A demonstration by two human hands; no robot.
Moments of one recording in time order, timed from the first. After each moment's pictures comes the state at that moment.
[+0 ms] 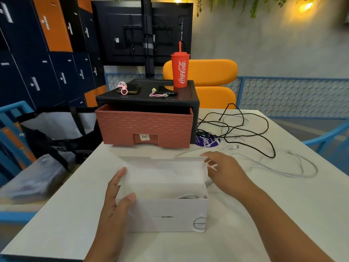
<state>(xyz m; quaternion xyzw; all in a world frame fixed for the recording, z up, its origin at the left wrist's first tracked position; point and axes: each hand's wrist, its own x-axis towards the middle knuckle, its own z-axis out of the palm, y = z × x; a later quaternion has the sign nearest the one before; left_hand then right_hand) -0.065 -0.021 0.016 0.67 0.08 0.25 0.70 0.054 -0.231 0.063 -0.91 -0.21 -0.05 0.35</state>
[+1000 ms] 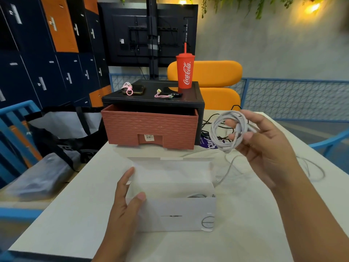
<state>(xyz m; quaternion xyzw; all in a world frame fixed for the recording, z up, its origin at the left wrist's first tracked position) -0.065 -0.029 0.020 0.68 0.08 0.24 0.69 0.038 -0.256 0.121 -0.56 -0.25 -0.03 0.79</state>
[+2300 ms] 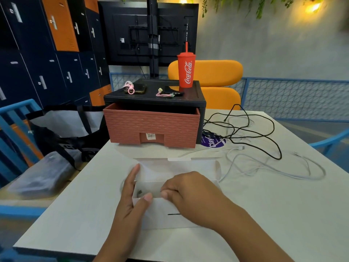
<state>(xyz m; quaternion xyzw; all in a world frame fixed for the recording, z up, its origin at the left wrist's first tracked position) -0.066 -0.023 0.013 0.69 0.02 0.24 0.68 -0.013 -0.165 0.079 -0.89 -0.39 0.00 0.23</state>
